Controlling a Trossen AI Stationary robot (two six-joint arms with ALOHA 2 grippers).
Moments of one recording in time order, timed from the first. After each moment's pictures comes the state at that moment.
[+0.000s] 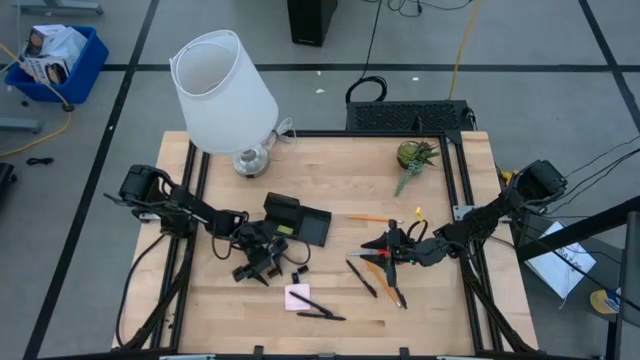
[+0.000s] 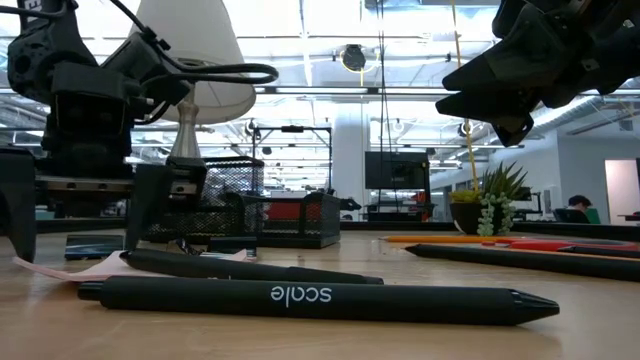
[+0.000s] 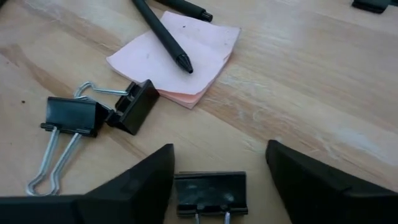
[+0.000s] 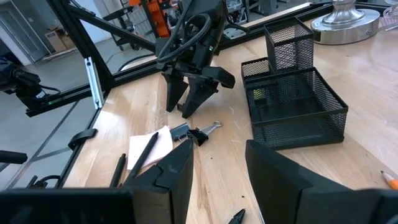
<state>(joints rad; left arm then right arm) -0.16 1.67 0.40 0.40 0.61 0.60 0.52 1.38 0.36 0.74 0.55 0.49</state>
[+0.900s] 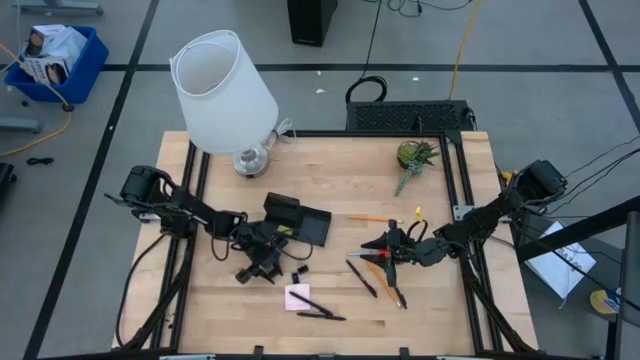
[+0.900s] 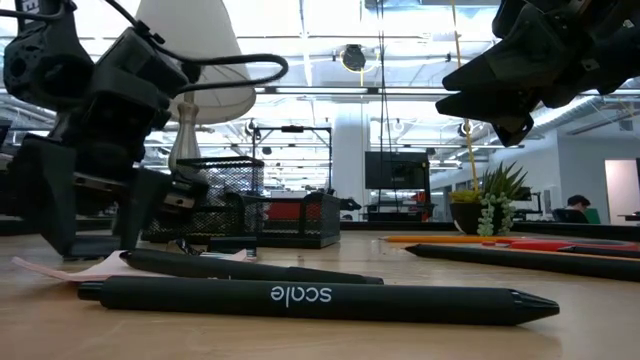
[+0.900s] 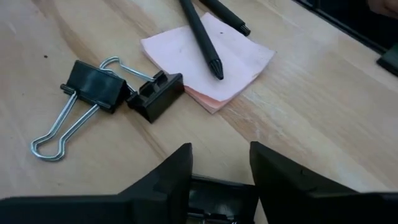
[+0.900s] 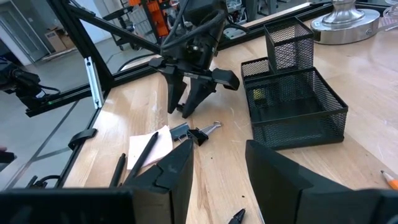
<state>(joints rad) -0.19 1.67 0.40 0.52 0.58 0.27 0.52 1.38 0.36 0.74 0.55 0.49</state>
